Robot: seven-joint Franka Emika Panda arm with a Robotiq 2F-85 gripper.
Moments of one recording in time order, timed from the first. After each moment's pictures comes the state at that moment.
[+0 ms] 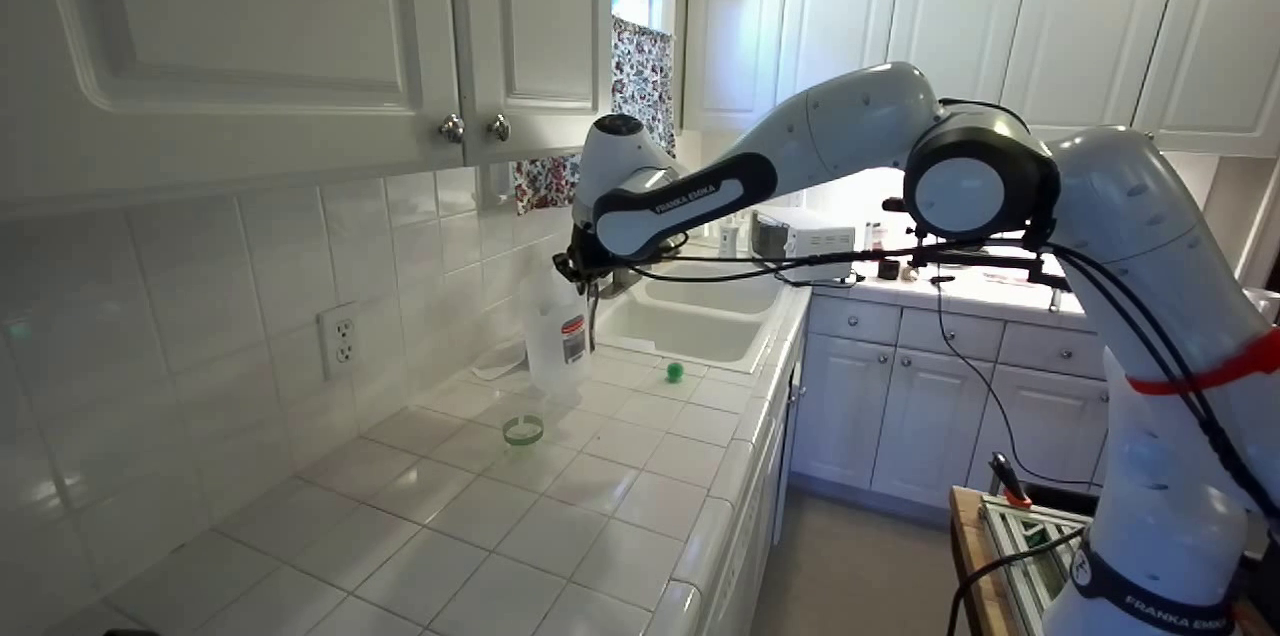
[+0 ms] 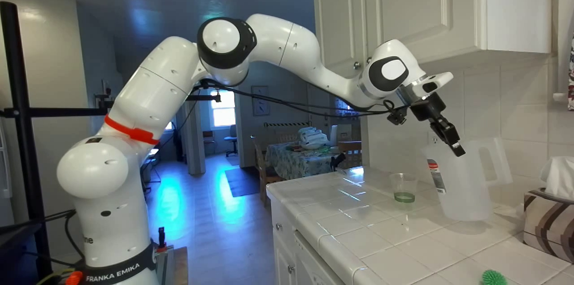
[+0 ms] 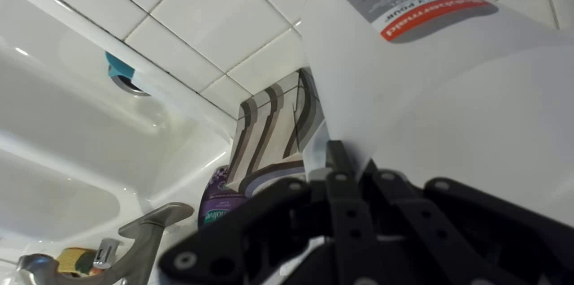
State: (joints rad) arm 0.00 0.61 -0.33 -1.37 -0.18 2.41 0.65
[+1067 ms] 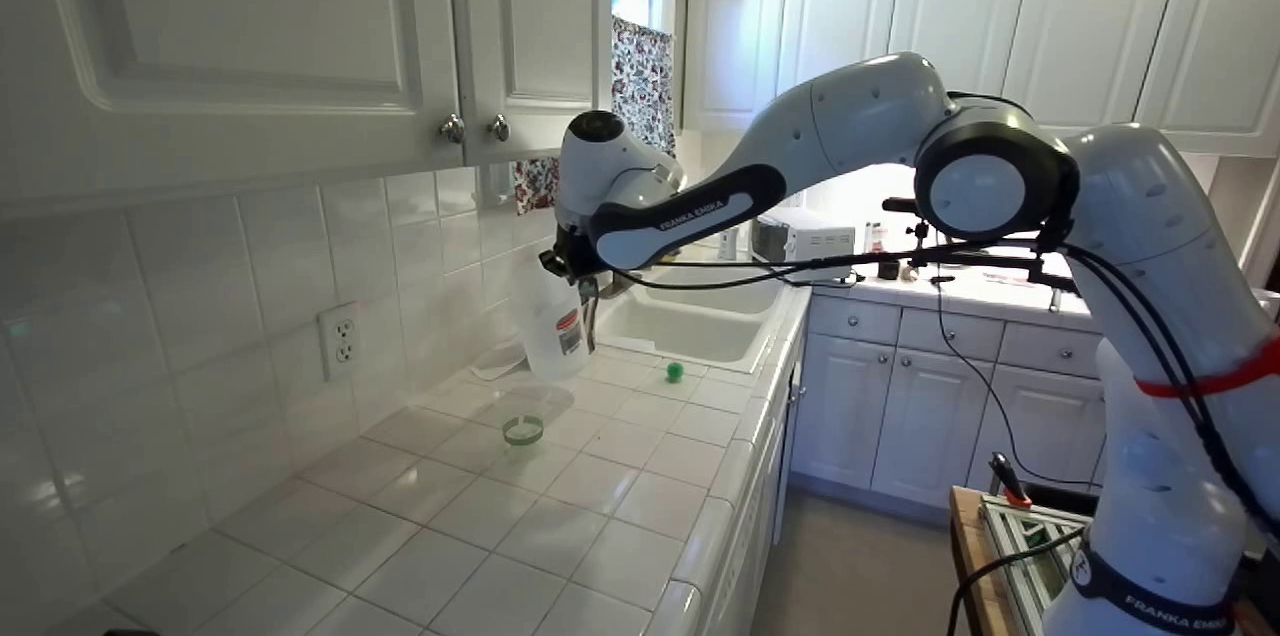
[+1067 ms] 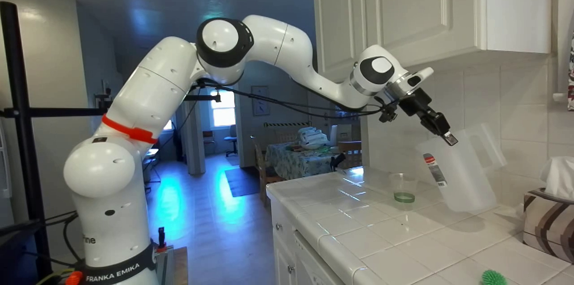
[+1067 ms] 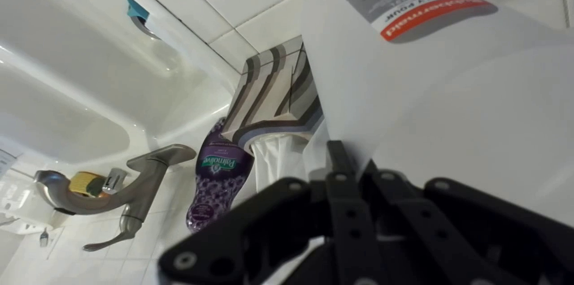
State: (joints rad) arm 0.09 0.59 -0.36 -1.39 -0.41 2.41 0.75
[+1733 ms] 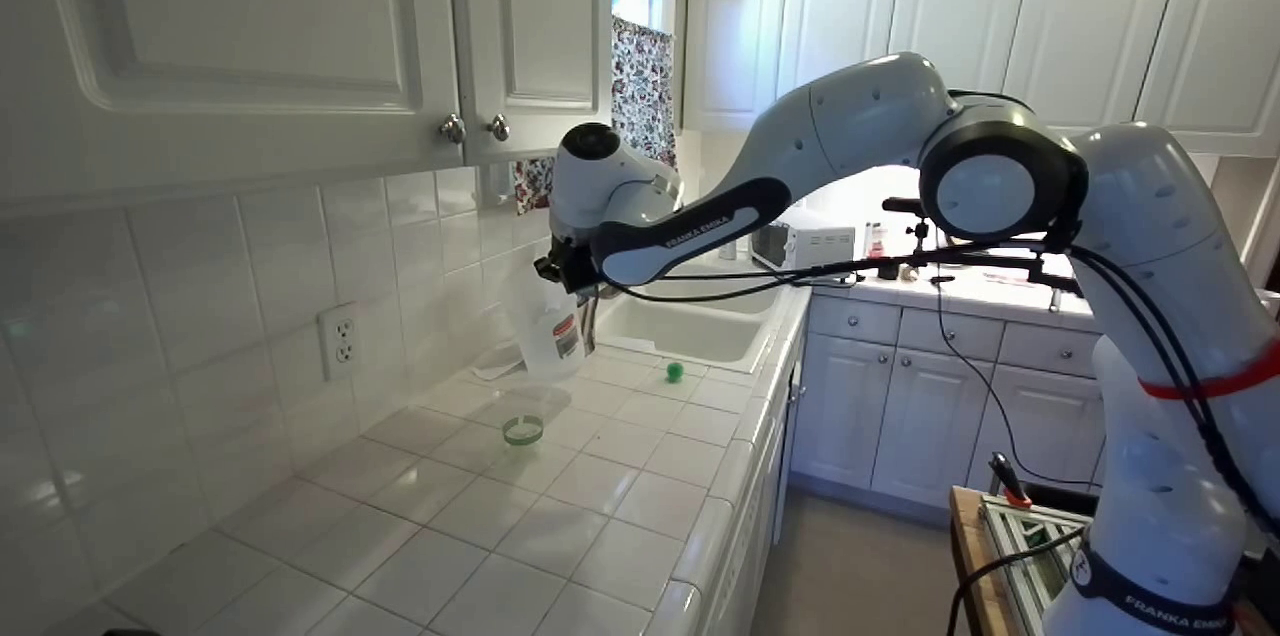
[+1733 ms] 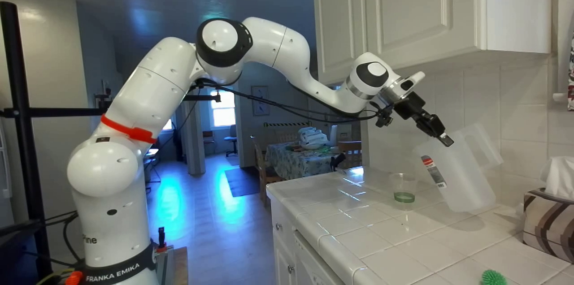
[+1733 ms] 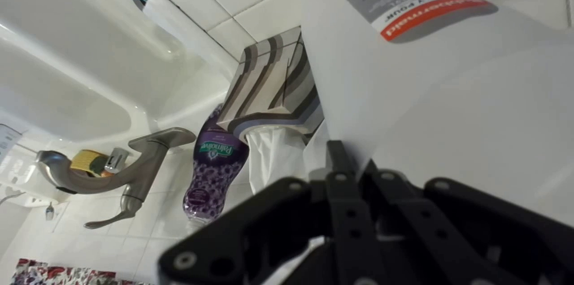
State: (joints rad) arm 0.13 0.58 -0.38 -1.43 -0.51 2.46 0.84
